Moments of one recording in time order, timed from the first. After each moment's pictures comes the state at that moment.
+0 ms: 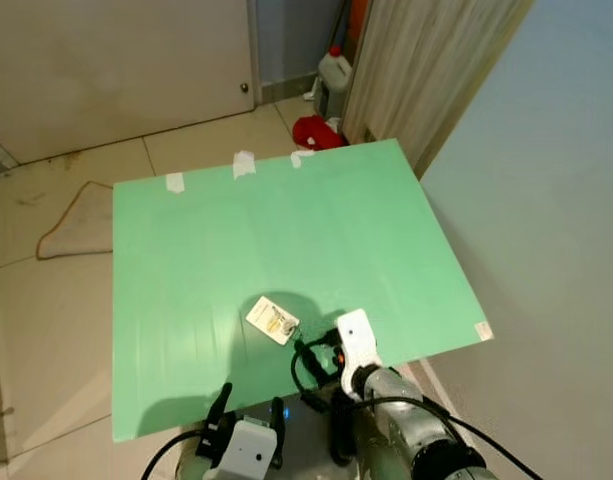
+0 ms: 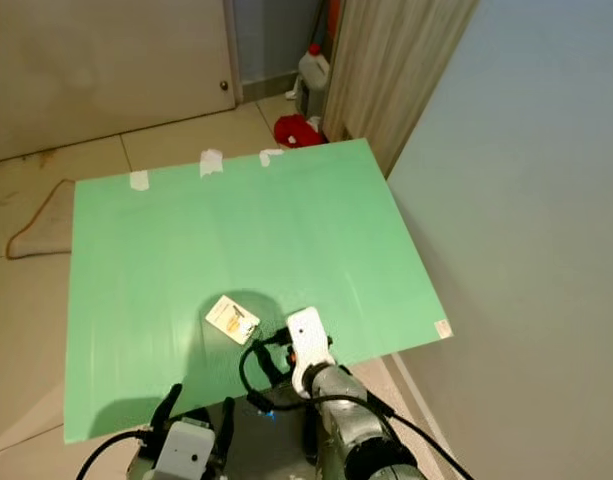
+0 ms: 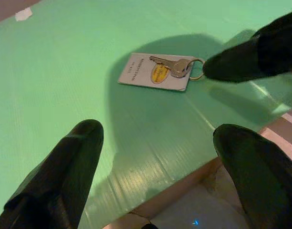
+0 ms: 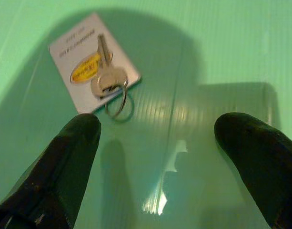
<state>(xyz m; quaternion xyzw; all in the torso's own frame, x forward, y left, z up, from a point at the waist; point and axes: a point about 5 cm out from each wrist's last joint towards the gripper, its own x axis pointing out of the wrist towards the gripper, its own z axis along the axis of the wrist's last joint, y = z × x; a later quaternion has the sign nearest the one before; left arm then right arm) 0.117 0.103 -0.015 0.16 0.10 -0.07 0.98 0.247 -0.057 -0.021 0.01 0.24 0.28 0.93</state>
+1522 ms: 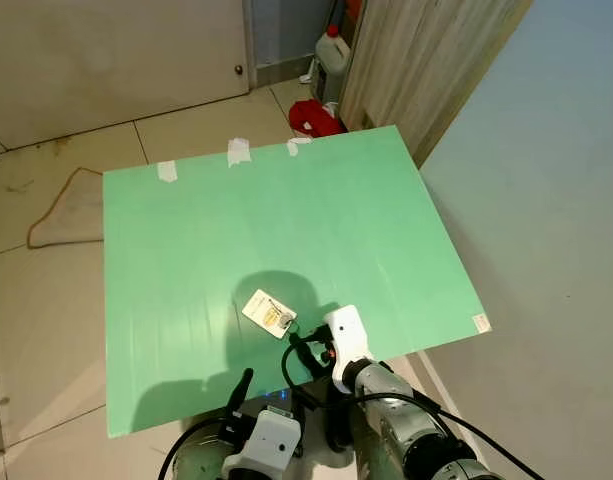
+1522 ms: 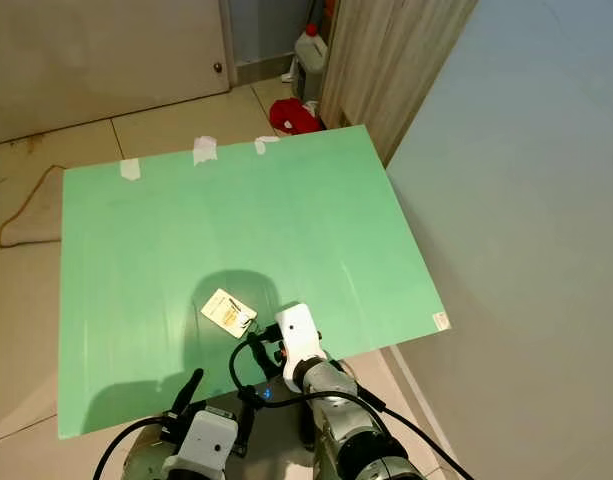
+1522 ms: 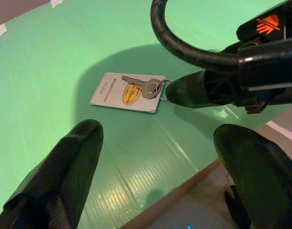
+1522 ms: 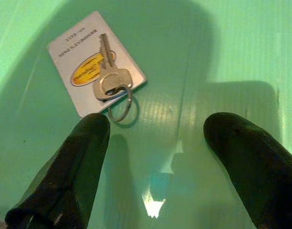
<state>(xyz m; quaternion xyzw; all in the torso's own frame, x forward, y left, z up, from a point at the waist) 0.129 0.082 -0.006 0.17 0.07 -0.09 0.98 0.252 -0.045 -0.014 0.01 0.22 0.28 0.94</state>
